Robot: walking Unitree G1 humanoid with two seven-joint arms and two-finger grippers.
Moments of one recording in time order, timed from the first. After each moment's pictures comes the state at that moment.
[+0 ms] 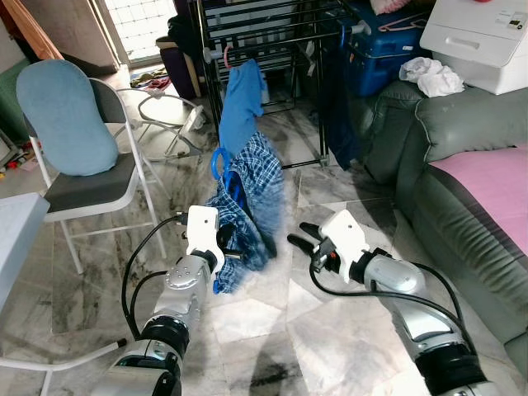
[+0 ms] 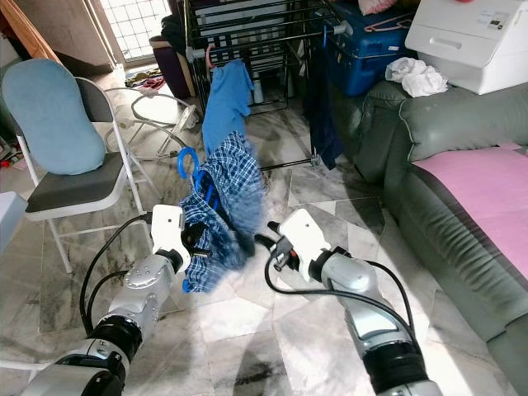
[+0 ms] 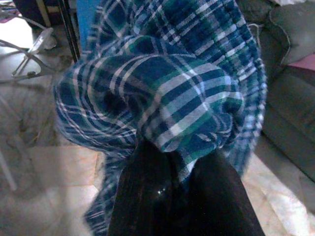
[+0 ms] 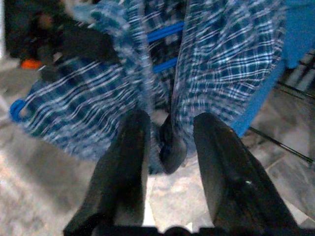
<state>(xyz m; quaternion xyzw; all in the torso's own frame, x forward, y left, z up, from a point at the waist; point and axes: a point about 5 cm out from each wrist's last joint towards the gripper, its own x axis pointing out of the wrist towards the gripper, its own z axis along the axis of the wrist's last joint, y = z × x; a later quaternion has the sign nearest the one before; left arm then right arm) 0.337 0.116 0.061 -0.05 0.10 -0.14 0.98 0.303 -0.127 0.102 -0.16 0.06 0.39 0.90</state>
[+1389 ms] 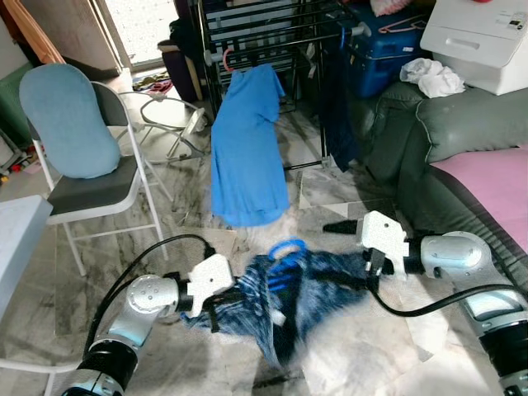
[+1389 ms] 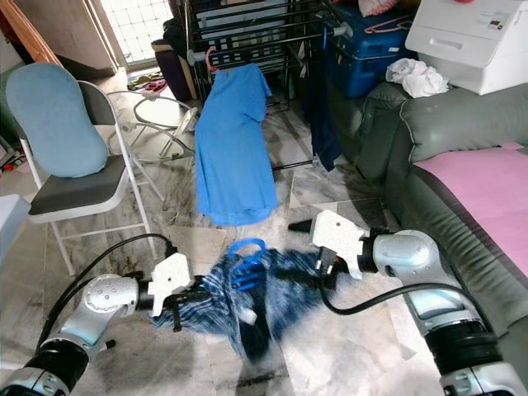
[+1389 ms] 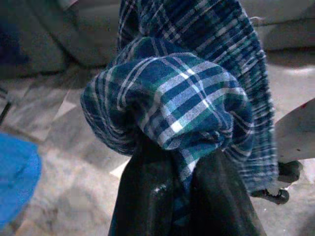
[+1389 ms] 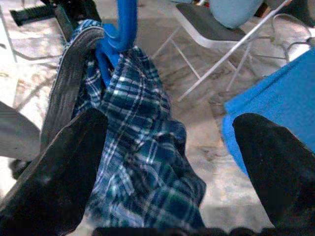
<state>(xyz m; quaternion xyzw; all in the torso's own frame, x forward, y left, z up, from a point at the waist) 0.281 0.133 0.059 0.20 0.08 -0.58 0.78 0.297 -0.180 0.144 -0.25 0.10 0.57 0.78</state>
